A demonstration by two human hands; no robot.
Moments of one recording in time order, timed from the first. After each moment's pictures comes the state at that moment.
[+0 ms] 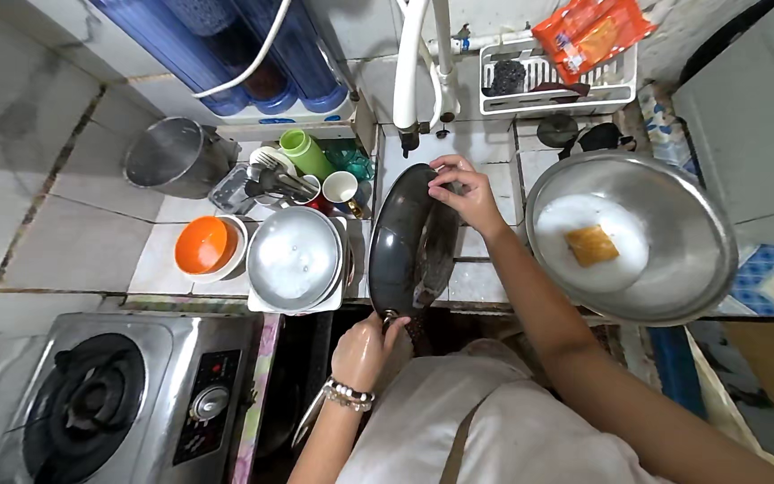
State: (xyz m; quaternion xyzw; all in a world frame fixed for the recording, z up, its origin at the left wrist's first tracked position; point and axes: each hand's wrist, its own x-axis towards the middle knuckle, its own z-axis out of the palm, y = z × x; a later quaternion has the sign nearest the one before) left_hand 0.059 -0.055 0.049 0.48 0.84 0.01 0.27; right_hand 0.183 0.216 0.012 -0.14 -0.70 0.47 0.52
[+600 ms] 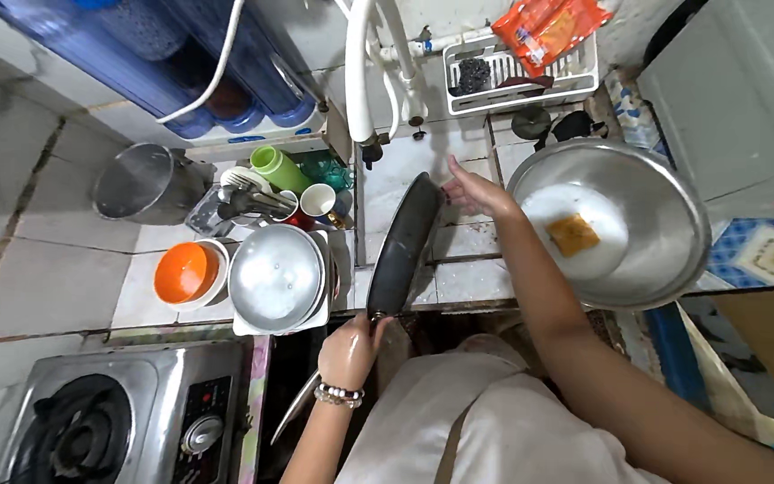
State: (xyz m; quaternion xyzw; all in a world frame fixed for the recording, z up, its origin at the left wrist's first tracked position) left_hand 0.057 -0.046 0.027 0.56 0.82 0.00 0.09; right_hand 0.234 0.261 0.021 -0.52 -0.56 0.64 0.09
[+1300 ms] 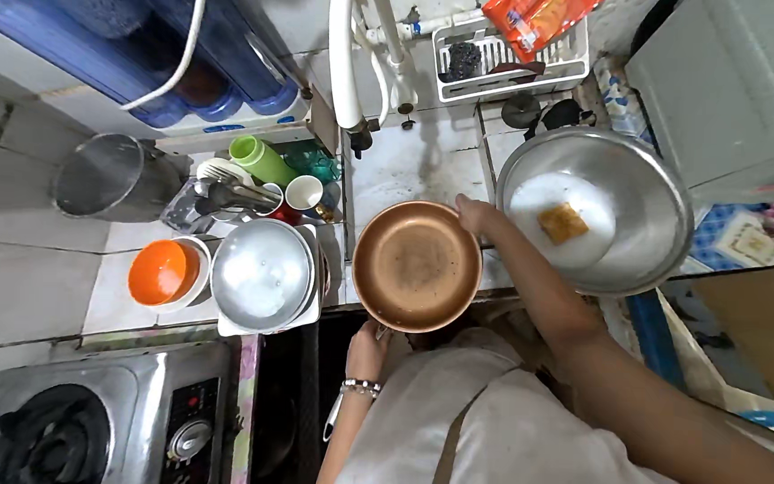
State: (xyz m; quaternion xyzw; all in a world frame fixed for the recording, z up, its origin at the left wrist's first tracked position) left_hand 0.067 -0.050 -0.037 0.39 0.84 0.03 0.39; right_hand 0.249 0.229 -0.013 -0.56 -0.72 0.38 -0.16
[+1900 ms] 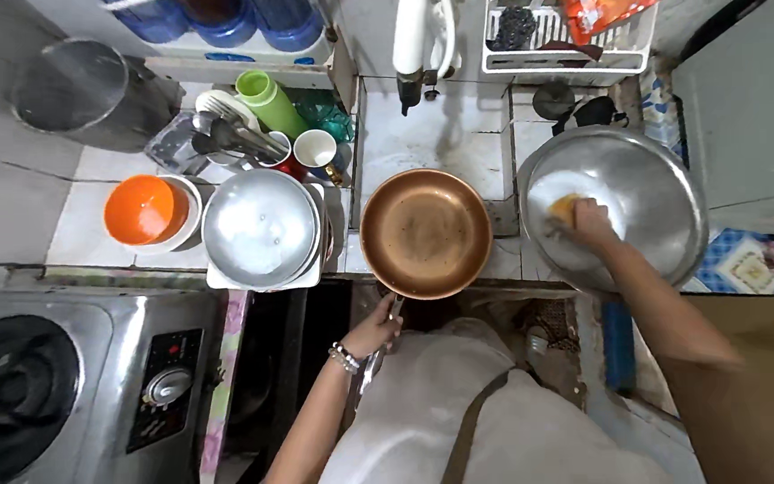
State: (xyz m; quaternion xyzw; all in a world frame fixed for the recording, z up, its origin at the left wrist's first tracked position) left_hand 0.055 -0.065 -0.046 0.26 0.62 0.21 0.71; right_hand 0.451 0.237 -0.082 -0.65 -0.73 0.21 -0.06
